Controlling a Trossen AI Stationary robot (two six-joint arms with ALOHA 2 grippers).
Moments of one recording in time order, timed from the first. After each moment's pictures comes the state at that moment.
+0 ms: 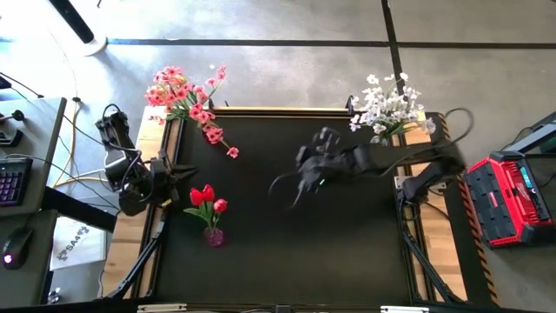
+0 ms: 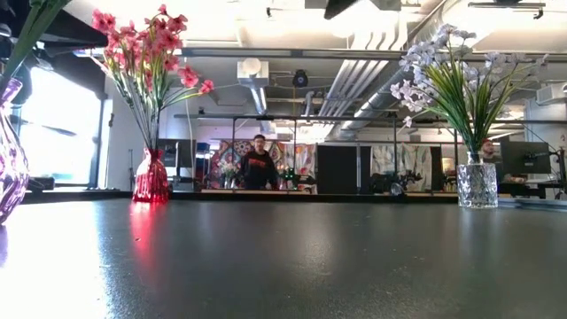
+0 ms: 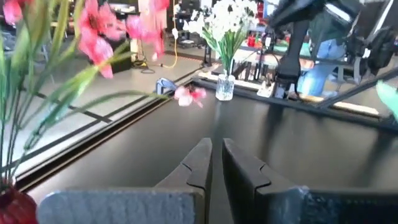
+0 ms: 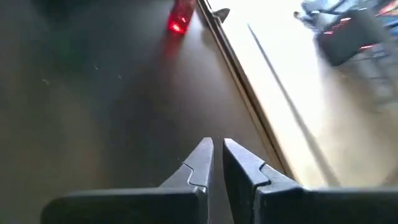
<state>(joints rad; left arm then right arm) -1.03 0.39 0.49 -0.86 -1.42 -0.84 0.20 1.69 1.80 -1.13 0.70 0.22</state>
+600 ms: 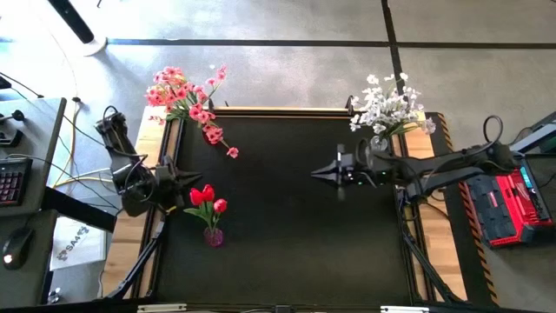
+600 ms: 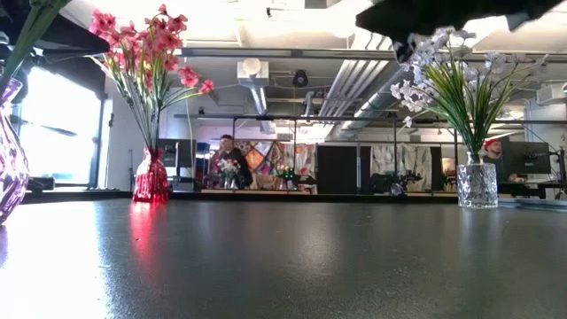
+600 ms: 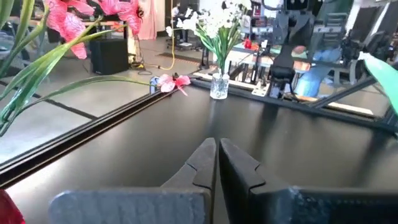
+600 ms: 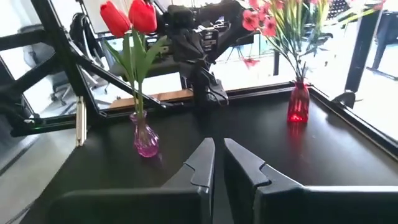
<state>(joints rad) -1.00 0.39 0.37 -0.56 -1.40 -0.67 0.07 1.04 0.62 0.28 0.10 0.13</state>
